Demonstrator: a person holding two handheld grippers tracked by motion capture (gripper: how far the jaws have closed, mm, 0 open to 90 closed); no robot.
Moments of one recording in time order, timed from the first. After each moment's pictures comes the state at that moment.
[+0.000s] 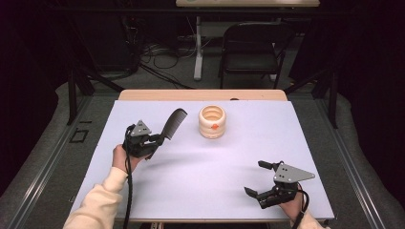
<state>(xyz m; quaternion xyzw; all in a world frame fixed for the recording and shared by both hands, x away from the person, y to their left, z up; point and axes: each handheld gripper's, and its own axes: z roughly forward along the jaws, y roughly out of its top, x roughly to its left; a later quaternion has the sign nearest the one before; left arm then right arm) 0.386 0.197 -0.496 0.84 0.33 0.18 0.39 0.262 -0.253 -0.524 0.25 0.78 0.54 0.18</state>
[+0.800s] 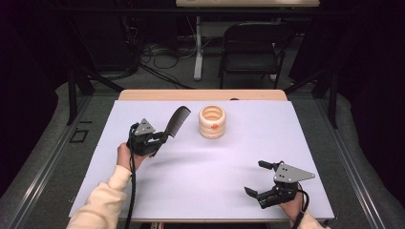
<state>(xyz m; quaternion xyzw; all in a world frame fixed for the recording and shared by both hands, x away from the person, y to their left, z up) 0.392 0.187 -0.495 0.83 0.32 0.19 0.40 0.262 -0.253 -0.524 0.25 0.78 0.54 0.18</state>
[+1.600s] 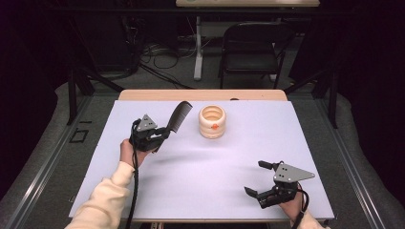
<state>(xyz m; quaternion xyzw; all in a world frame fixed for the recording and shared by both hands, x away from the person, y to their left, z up) 0.401 0.179 -0.490 0.83 0.33 0.20 0.41 0.262 -0.253 -0.524 0.25 0.78 0.54 0.18</state>
